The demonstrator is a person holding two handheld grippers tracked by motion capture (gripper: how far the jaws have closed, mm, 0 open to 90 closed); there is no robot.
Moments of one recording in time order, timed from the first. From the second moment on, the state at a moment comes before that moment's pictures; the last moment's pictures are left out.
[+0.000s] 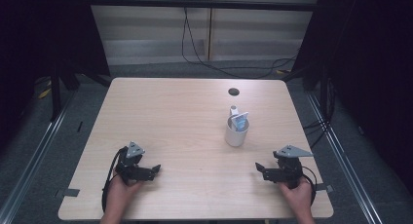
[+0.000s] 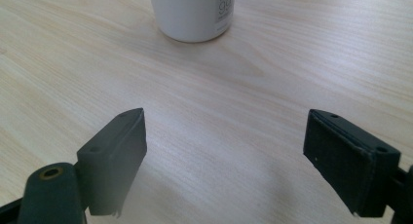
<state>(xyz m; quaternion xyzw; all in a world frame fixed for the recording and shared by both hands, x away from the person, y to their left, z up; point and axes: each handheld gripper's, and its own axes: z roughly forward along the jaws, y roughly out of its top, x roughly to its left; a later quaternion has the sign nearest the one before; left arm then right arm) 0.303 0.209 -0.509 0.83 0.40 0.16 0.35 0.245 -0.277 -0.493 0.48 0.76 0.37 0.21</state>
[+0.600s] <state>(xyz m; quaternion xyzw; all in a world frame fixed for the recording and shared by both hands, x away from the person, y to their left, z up) 0.303 0.209 -0.509 0.83 0.39 0.16 0.35 0.240 -0.288 -0.507 0.49 0.77 0.35 0.21</state>
